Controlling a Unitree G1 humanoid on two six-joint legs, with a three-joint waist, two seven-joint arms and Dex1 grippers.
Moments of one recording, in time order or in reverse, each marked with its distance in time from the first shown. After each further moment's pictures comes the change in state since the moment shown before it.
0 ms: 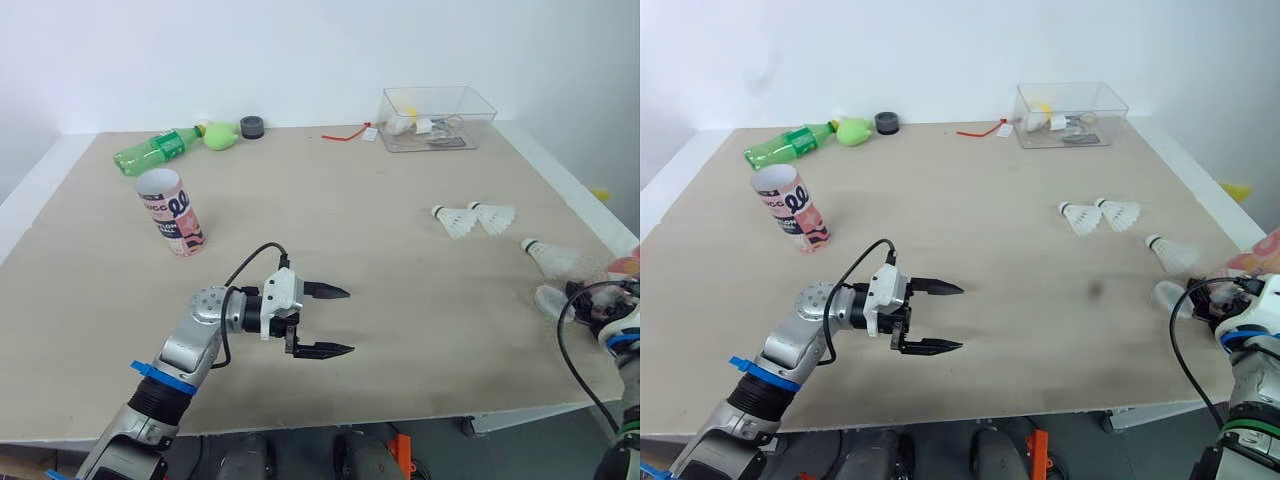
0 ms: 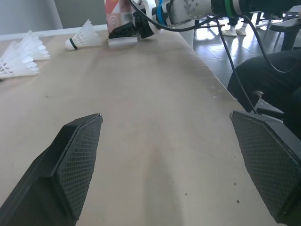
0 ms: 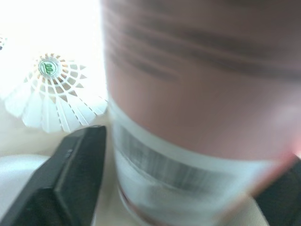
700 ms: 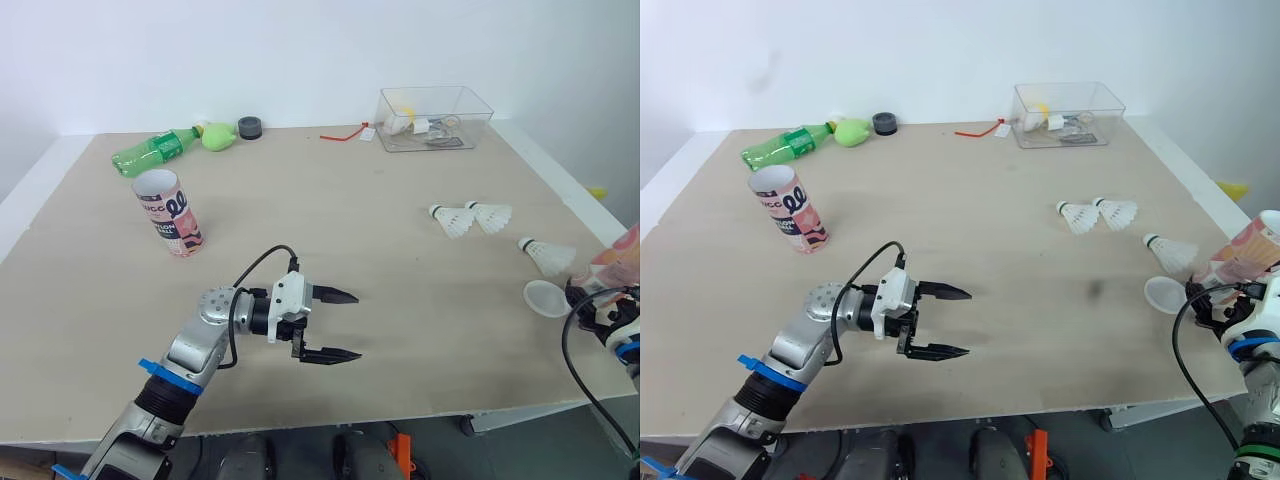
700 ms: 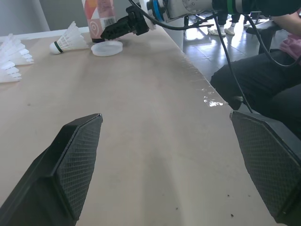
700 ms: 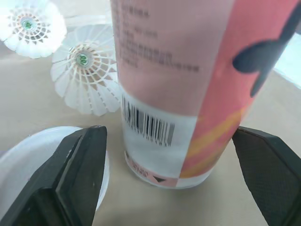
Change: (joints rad) left arm -0.009 -0.013 -0.036 0.005 0.006 -0.001 -0.006; right arm 0.158 0.000 0.001 -0.263 0.035 0.099 0.042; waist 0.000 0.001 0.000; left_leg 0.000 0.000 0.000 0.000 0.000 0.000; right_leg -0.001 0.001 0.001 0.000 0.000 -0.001
